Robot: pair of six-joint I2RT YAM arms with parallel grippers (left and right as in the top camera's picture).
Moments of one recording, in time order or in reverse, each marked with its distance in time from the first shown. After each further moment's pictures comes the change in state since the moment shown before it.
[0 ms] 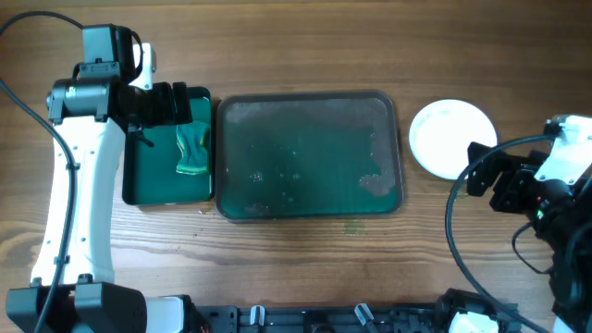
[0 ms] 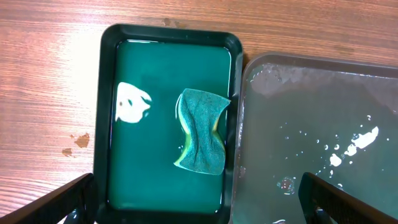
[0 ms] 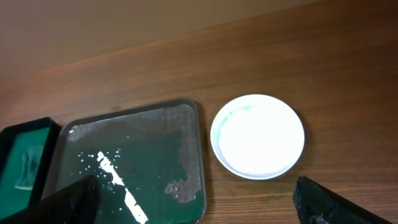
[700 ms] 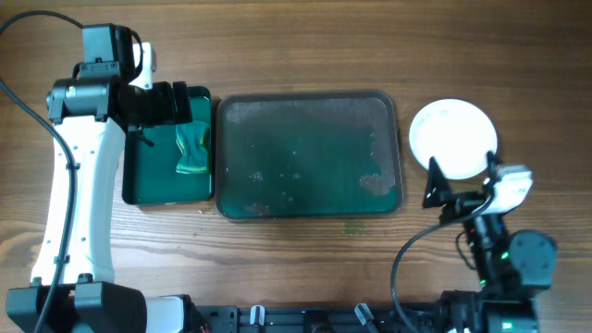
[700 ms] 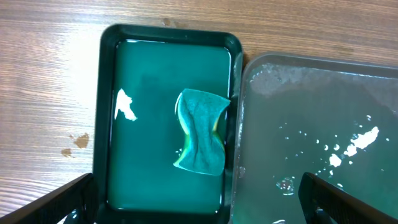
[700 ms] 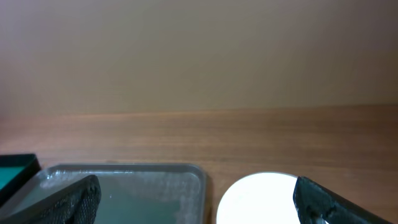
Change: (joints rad) left arm 0.000 0.001 0.000 0.002 0.001 0.000; right arm 0.188 -0.594 -0.983 0.954 0.082 0.025
